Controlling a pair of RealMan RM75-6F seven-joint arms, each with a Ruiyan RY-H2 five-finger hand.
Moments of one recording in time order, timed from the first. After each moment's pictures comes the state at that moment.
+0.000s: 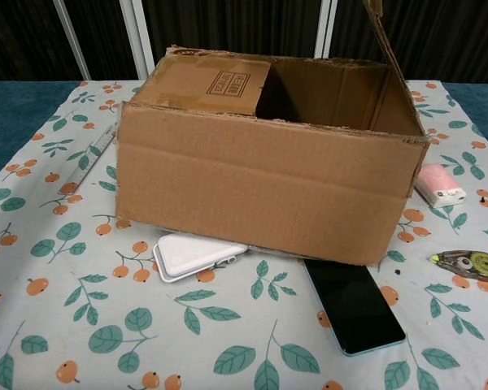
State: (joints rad) left arm -0.19 -1.17 -0.18 -1.70 1.27 1.41 -0.05; right arm 1.26 -0.84 0.11 -1.59 -1.66 0.54 -0.31
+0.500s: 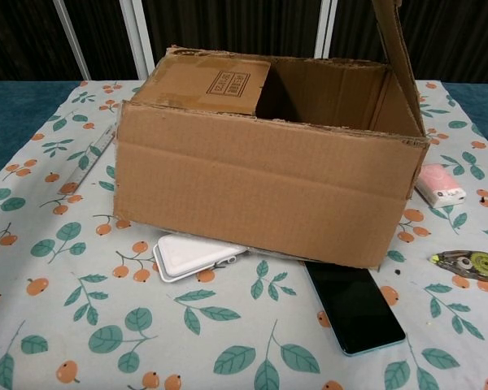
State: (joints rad) left arm -0.19 -1.17 -0.18 -1.70 1.27 1.40 -0.05; right arm 1.23 -0.80 0.13 -1.63 -1.64 0.53 -0.36
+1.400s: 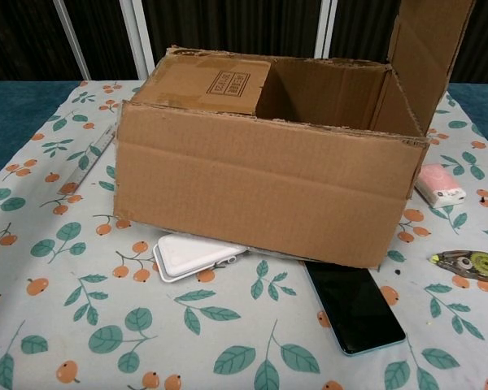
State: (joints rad) left arm -0.19 -1.17 -0.18 -1.71 1.28 1.40 -0.04; right arm 1.15 -0.67 0.14 -1.66 -1.66 0.53 -0.36
